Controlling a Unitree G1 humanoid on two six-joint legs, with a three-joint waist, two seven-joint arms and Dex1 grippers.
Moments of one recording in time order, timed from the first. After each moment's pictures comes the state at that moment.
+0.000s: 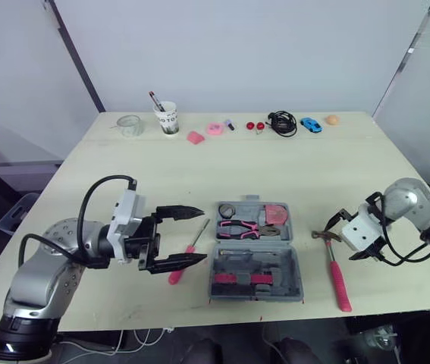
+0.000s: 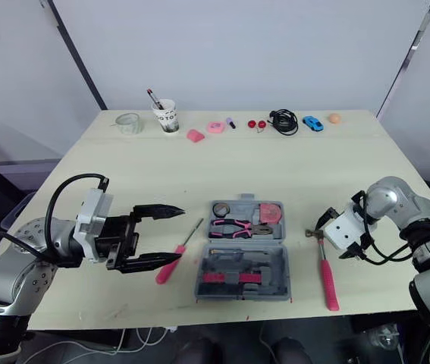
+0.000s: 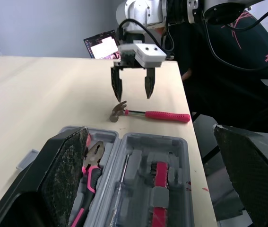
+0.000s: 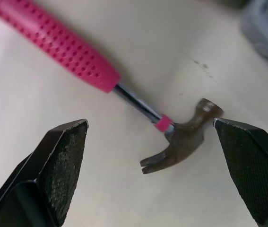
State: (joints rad) left arm -0.16 0.81 0.16 -0.30 -0.69 0.31 -1.30; right arm -0.93 -0.80 0.54 0.94 -0.36 -0.97 1.39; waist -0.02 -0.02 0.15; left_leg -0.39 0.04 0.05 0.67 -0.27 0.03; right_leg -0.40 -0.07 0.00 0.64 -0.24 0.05
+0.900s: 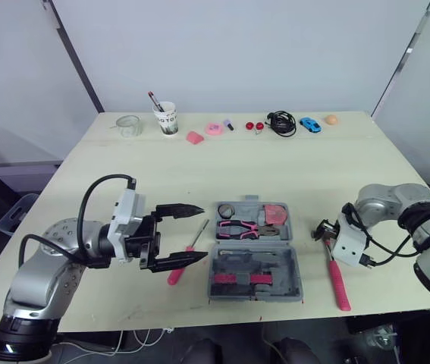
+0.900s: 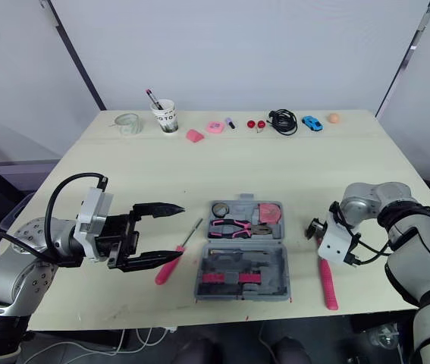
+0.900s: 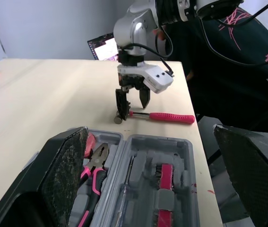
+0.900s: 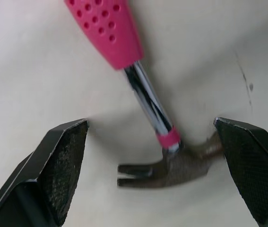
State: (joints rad) left arm -0.15 0.81 0.16 -0.31 -0.69 0.30 -1.28; right arm -1.11 -0.69 0.80 1.14 -0.88 -1.19 0.86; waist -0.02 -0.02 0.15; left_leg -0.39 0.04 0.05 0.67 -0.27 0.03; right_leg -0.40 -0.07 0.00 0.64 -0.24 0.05
